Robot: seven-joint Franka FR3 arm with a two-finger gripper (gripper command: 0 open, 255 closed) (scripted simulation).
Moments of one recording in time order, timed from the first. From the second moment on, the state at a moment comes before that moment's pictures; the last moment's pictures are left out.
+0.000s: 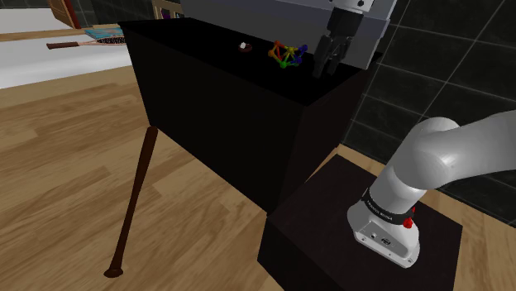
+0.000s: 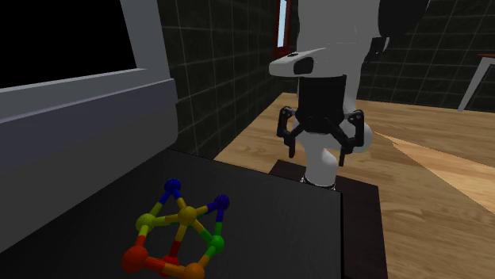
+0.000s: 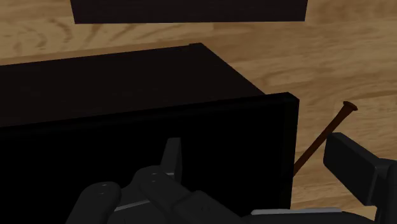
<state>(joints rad) -0.02 -0.81 -0.05 -2.44 0.07 1.69 -0.07</state>
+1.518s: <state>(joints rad) -0.13 0.08 -0.23 -1.53 0.14 1.54 -0.04</state>
